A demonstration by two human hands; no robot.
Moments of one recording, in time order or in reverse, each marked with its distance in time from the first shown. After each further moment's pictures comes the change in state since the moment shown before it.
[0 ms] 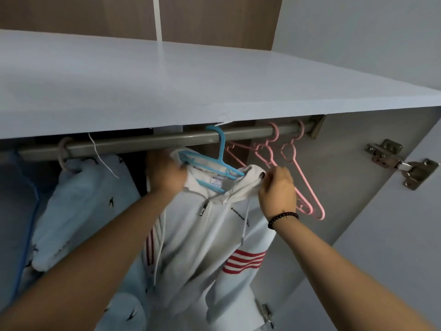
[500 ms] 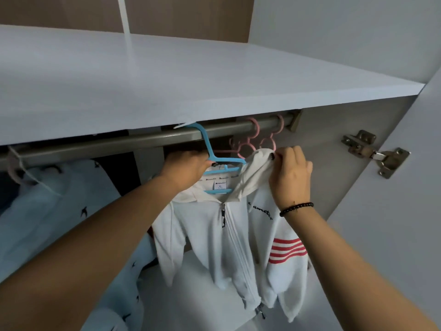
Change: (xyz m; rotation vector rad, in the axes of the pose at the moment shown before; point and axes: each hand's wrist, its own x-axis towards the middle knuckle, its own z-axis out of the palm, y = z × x) left_hand -0.010 0.082 -0.002 0.373 -0.265 0.715; right_hand 0.032 0.037 -0.035 -0.221 0.284 -0.255
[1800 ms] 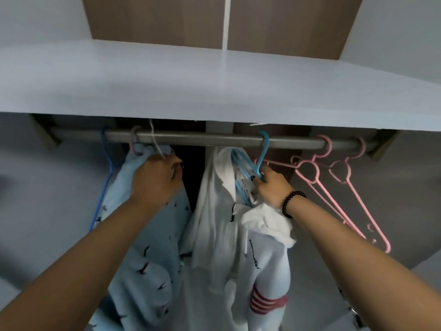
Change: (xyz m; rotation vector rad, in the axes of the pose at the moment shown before) left_hand -0.155 -0.076 -0.050 -0.183 0.426 -0.515; right_hand 0.011 -0.106 0.050 0.383 -1.077 -0.005
